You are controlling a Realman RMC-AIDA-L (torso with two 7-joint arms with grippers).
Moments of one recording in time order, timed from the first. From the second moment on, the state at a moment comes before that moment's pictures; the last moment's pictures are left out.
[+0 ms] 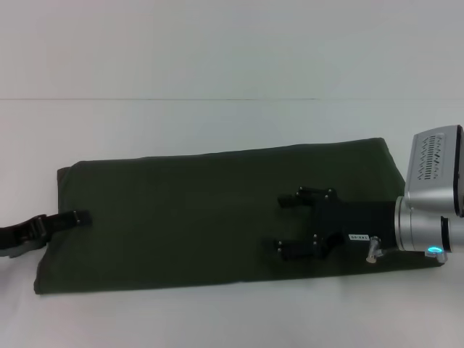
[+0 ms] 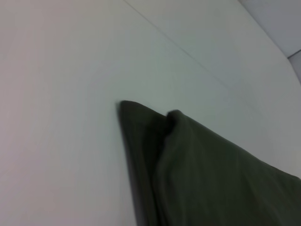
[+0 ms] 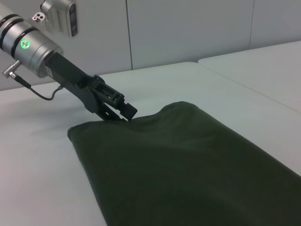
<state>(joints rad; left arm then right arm) -0.43 -1.99 0.53 0.56 2.15 1.24 -2.16 0.67 2.10 -0.84 -0.44 -1.99 -1.26 1.14</state>
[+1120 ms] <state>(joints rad) -0.50 -2.00 0.67 0.52 2.15 1.20 -2.22 0.68 2.10 -0.84 -0.44 -1.99 -1.27 1.14</state>
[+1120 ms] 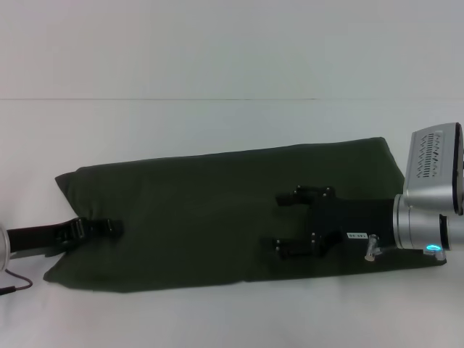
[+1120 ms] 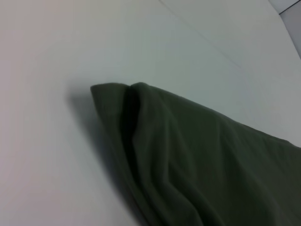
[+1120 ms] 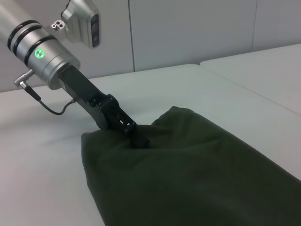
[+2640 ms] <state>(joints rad) -0.52 -1.82 0.50 0.81 2.56 1.53 -2.45 0.66 2.10 -0.84 -0.44 -1.96 -1.32 1.14</state>
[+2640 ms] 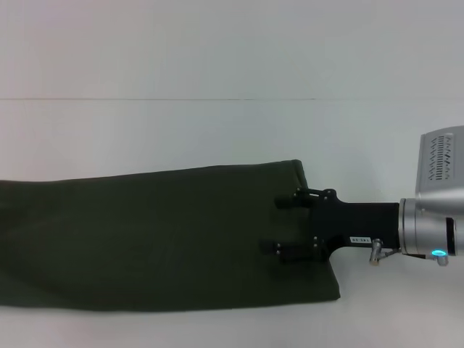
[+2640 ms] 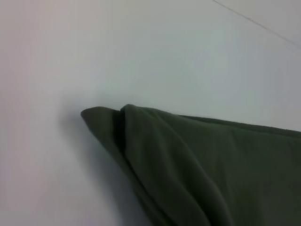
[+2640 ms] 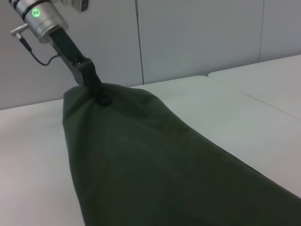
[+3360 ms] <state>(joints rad) -0.72 -1.94 0.49 0.99 2.44 1.84 -2.67 0.63 2.10 -0.83 -0.44 -1.94 -1.31 1.11</state>
